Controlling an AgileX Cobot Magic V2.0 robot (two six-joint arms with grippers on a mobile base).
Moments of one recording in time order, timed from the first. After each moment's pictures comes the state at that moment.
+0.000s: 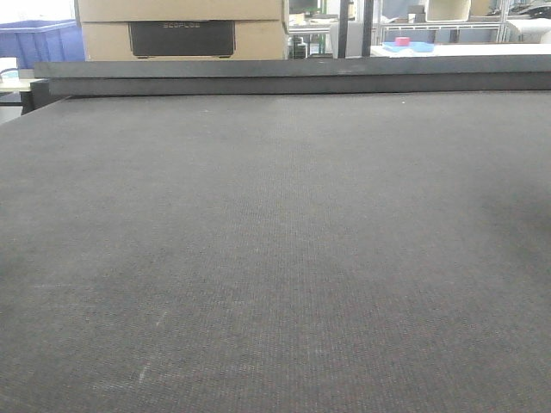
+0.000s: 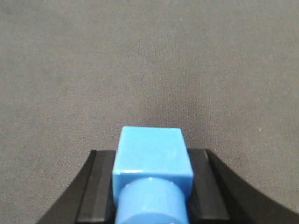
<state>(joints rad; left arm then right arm) -0.16 1.31 -0.95 0.06 1.08 -0.20 0.15 1.05 -0.92 0.09 0.66 0.07</state>
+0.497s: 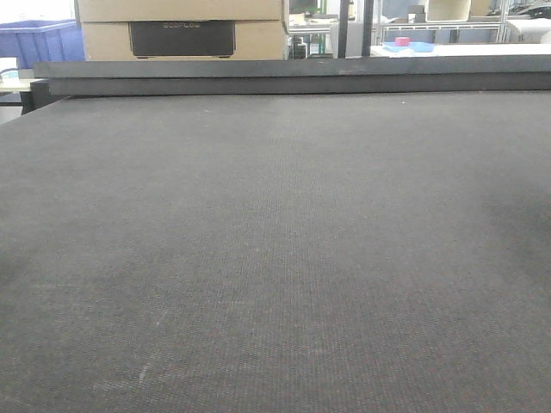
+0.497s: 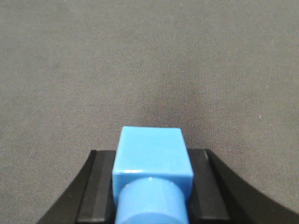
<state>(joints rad) -0.16 1.38 -0.91 0.06 0.99 -0.20 0.15 1.05 -0.92 0.09 0.70 0.07</state>
